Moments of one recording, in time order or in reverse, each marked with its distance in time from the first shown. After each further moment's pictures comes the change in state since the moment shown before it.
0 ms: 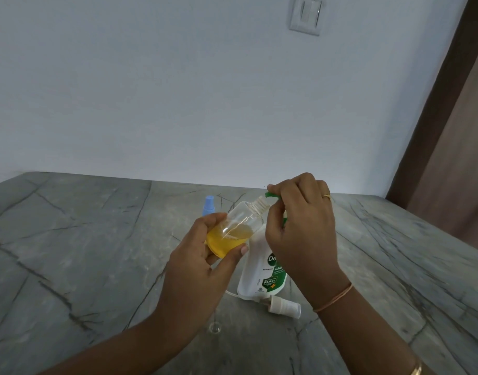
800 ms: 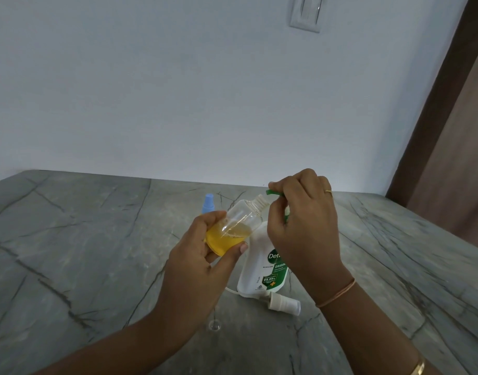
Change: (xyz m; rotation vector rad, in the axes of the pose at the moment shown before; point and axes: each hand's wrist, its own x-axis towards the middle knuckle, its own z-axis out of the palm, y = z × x) left_hand 0.000 0.000 0.000 0.005 0.002 0.007; right_hand 0.003 0.002 -0.001 0.016 0.000 0.003
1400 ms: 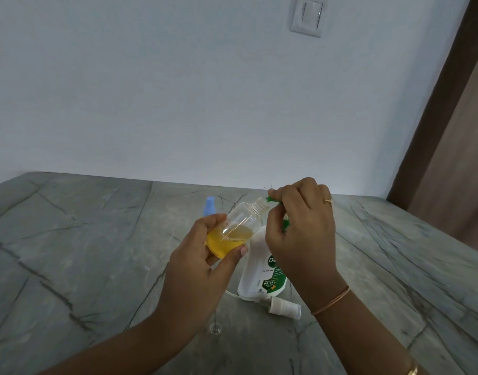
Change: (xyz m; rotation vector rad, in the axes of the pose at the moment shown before) left_hand 0.001 0.003 -0.001 -0.022 -0.005 -0.013; right_hand -0.006 -0.002 0.004 0.011 0.046 0.004
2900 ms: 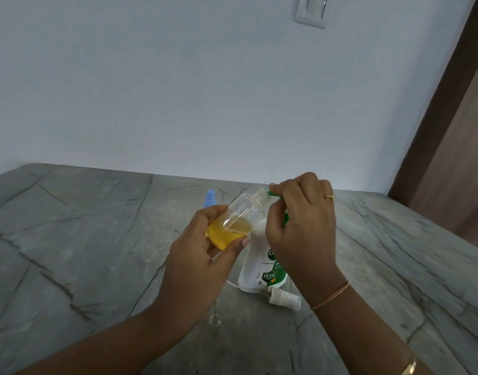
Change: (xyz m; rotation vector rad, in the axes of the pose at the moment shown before) left_hand 0.001 0.002 0.000 0.029 0.012 0.036; right_hand -0.002 -0.001 0.001 -0.015 -0.013 -0.011
